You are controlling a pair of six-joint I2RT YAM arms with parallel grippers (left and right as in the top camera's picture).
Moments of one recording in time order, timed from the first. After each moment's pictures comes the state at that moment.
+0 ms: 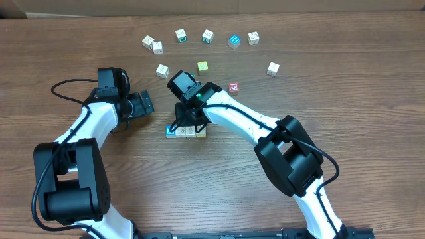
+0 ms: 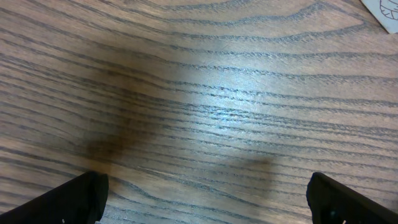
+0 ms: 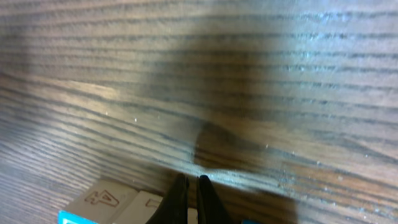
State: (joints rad) left arm 0.08 1.82 1.05 -0.38 0.03 -0.27; right arm 0.77 2.26 1.76 -0.74 -0.05 0.65
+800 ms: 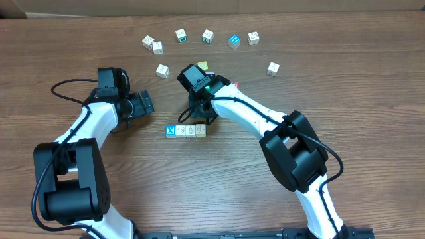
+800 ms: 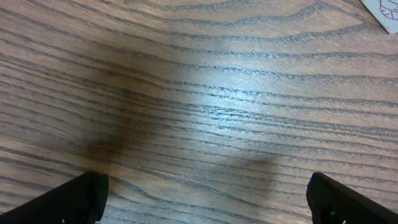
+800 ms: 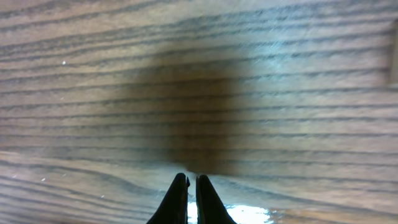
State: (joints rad) left arm 0.08 1.82 1.05 -0.38 0.03 -0.27; right arm 0.71 2.26 1.76 -0.78 0.09 0.65
